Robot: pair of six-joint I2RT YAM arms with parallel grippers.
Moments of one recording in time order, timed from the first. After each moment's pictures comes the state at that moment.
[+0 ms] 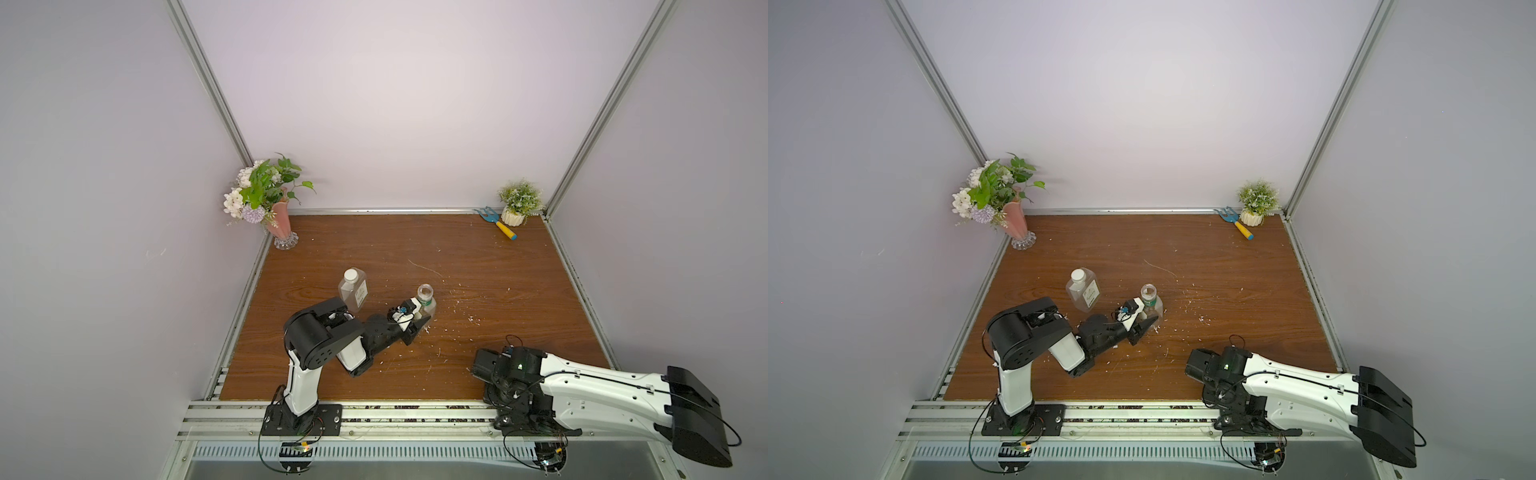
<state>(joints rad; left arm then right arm) -0.84 1.94 0.37 1.45 0.10 0.06 1.17 1.01 0.49 -1.11 0.02 1.47</state>
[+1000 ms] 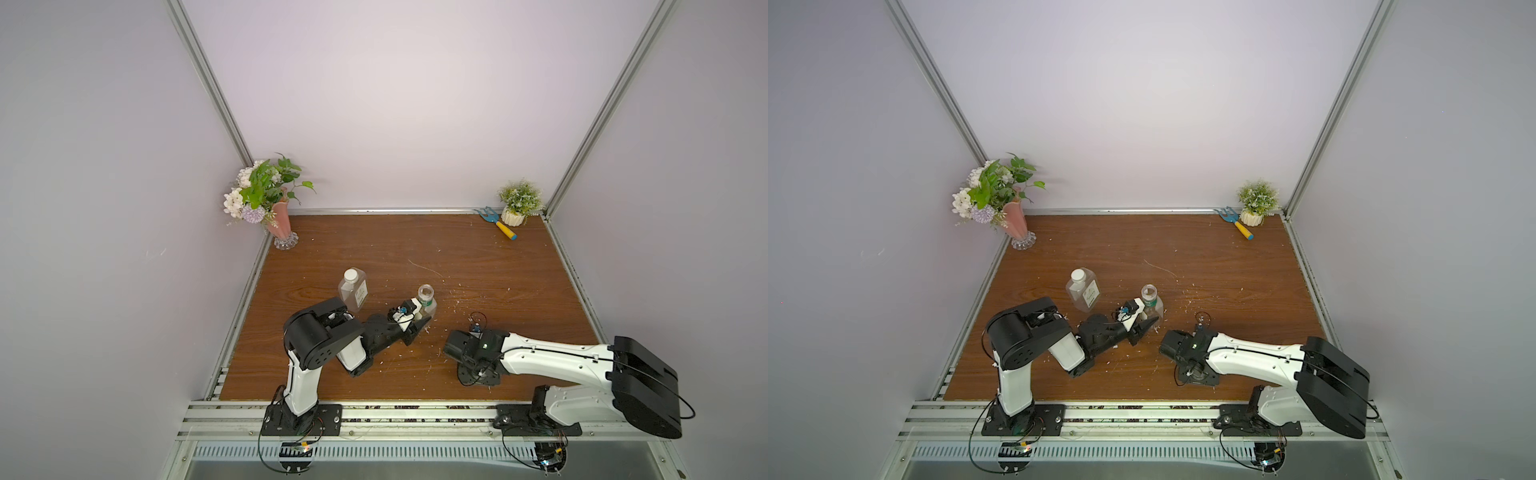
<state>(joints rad) -0.84 1.94 0.37 1.44 0.12 0.06 1.08 1.35 0.69 -0.88 0.17 1.14</state>
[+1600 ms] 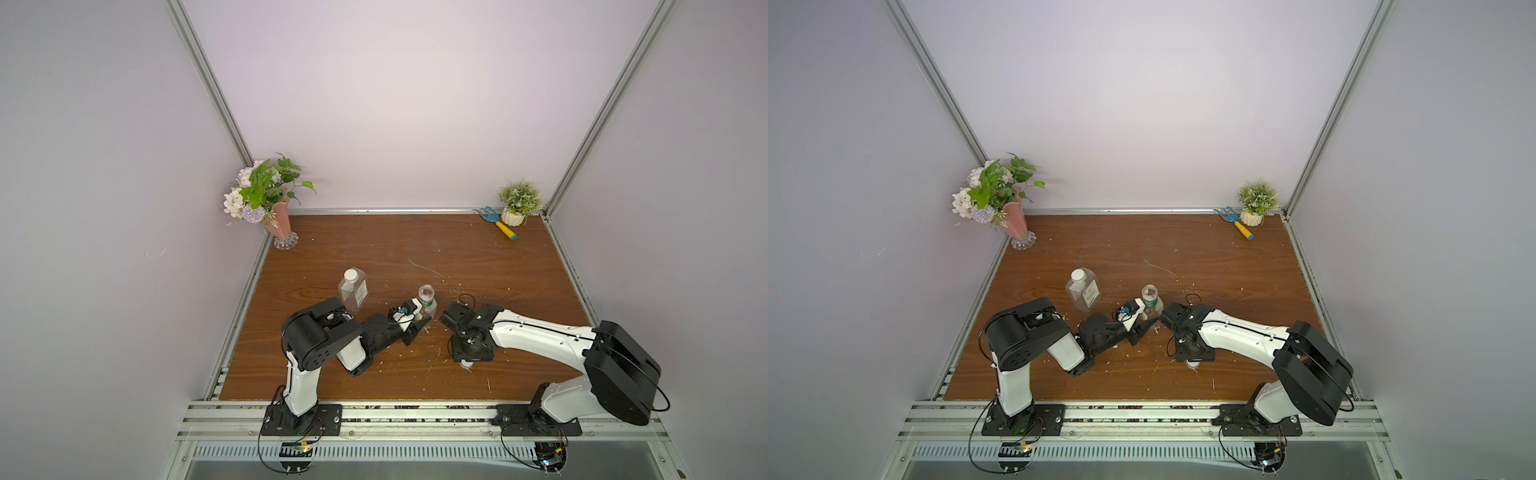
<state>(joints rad) -0.84 1.92 0.37 1.42 0.12 0.07 0.89 1.46 0.81 -0.87 0.12 0.82</state>
